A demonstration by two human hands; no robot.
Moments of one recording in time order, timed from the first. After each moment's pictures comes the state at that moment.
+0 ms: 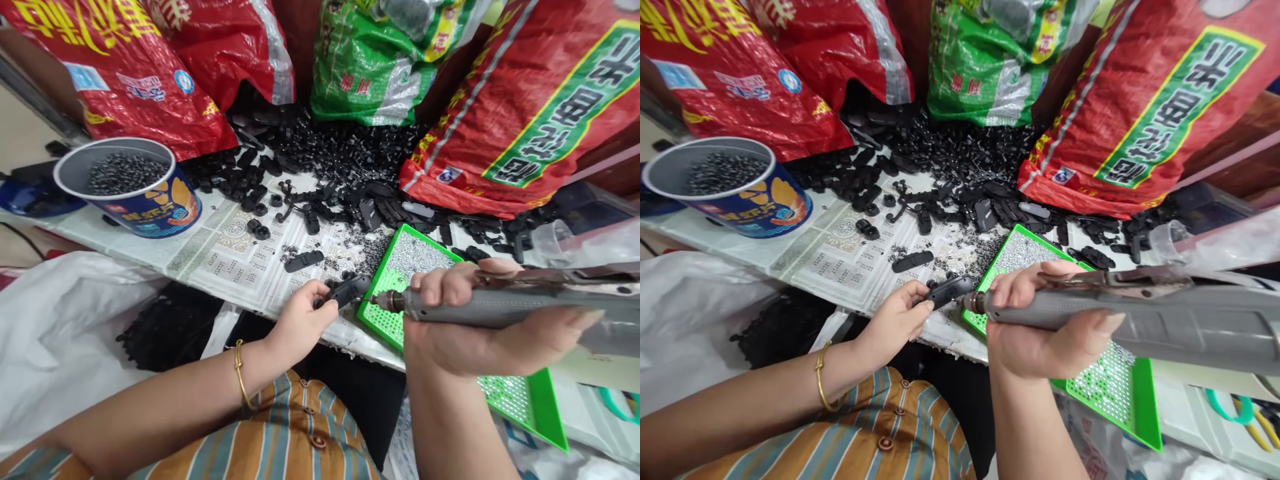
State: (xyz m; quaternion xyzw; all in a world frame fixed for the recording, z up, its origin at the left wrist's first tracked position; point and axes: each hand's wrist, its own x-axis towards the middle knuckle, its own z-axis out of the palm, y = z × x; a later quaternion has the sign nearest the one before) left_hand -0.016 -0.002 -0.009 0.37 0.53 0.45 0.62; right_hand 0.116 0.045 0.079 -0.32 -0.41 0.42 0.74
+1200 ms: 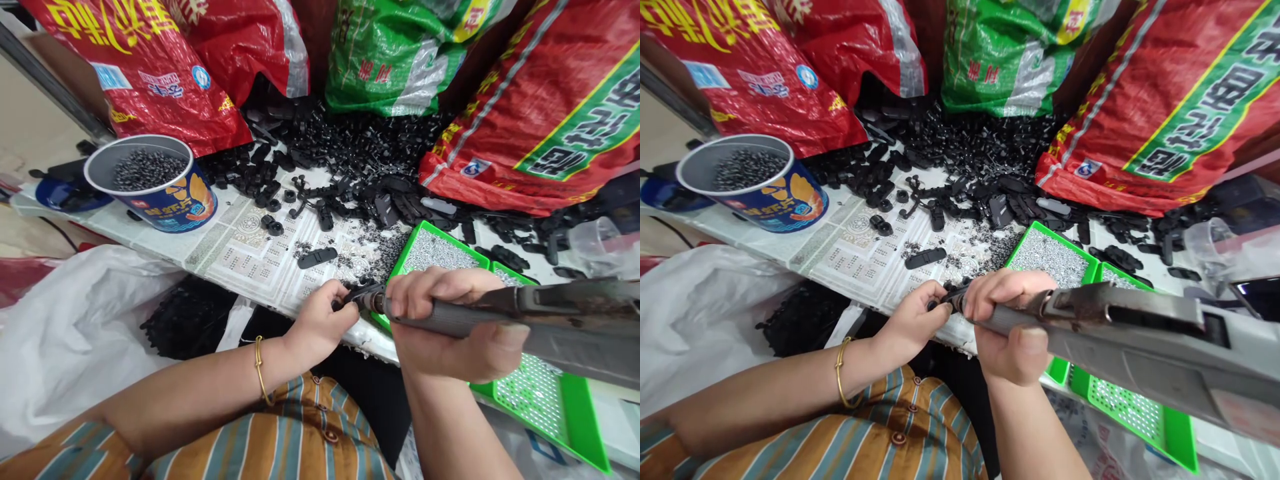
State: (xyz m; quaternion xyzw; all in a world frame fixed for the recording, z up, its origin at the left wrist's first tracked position) left_hand -0.010 0.001 -0.012 0.42 0.57 0.43 0.56; right_hand 0.091 0.034 0.066 -0.25 -0.51 0.48 0.66
